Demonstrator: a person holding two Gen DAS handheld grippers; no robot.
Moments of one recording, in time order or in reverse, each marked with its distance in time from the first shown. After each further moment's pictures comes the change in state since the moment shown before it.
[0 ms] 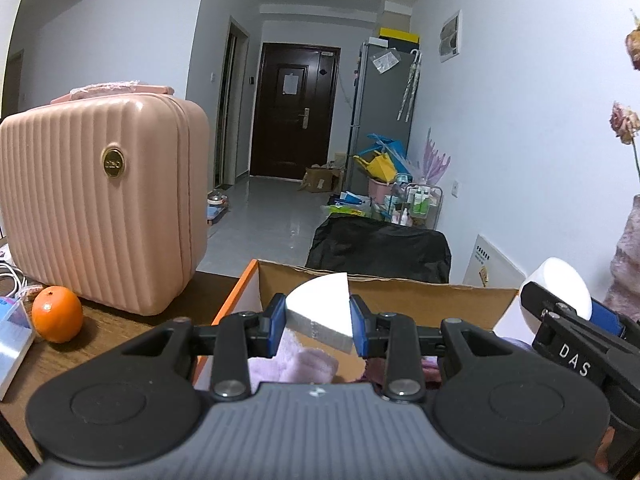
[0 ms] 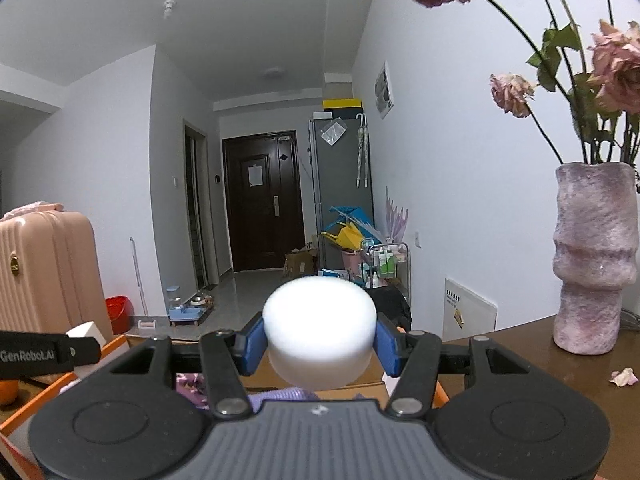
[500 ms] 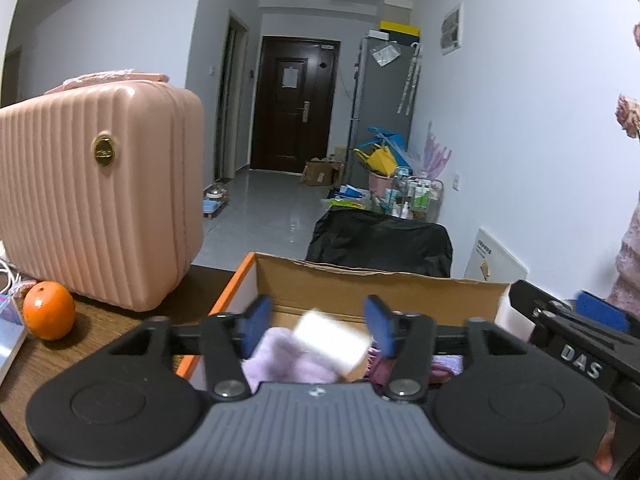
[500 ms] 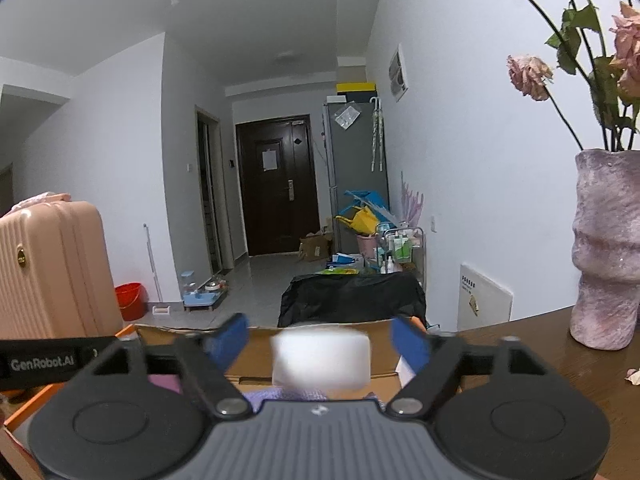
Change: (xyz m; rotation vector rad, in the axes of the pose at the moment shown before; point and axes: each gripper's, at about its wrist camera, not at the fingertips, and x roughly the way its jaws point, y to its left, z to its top) left arm 0.015 0.002 -0.002 0.000 0.021 0.000; right arm 0.009 -0.004 0.002 0.001 0.050 0.047
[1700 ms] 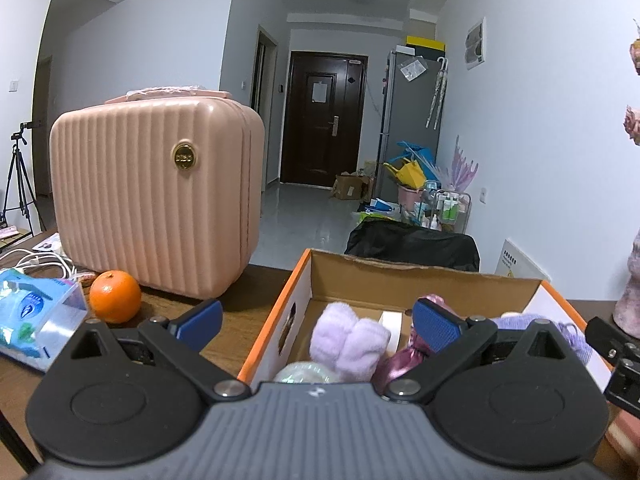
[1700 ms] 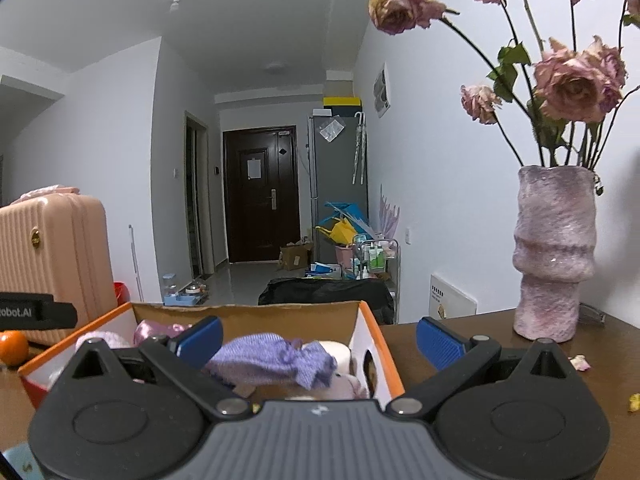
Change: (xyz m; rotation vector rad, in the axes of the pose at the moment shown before) left arm -0.052 0.023 -0.018 -0.014 -0.046 0.092; right arm -0.078 -0.016 -0.021 -0.044 -0.035 -0.061
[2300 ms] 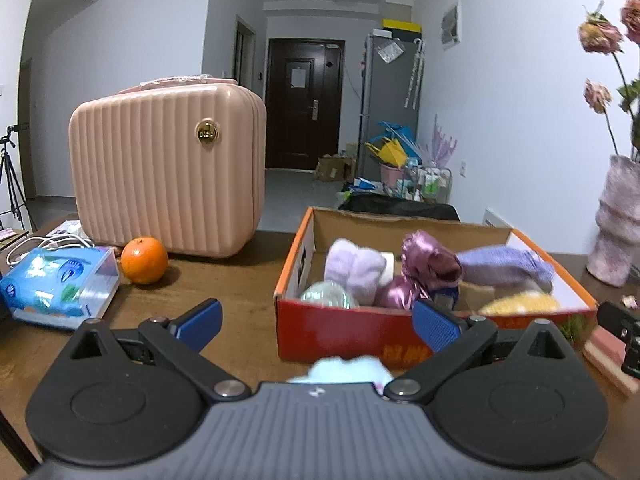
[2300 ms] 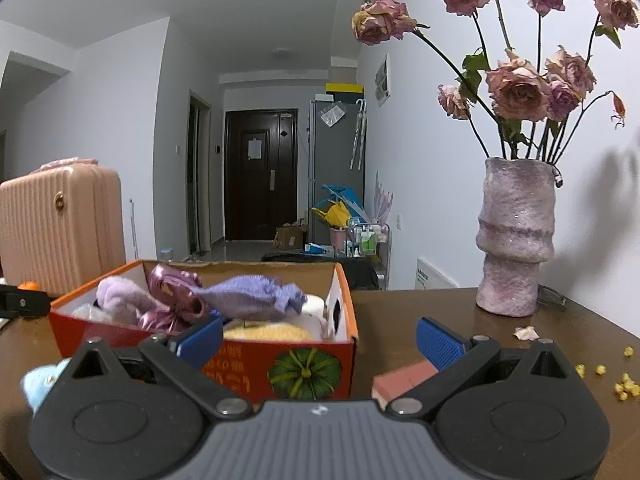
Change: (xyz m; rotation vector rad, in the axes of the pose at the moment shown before) left arm -0.069 0.026 -0.033 0.059 0.050 -0.052; right arm -0.073 -0.017 -0.021 -0.048 0.058 -0.013
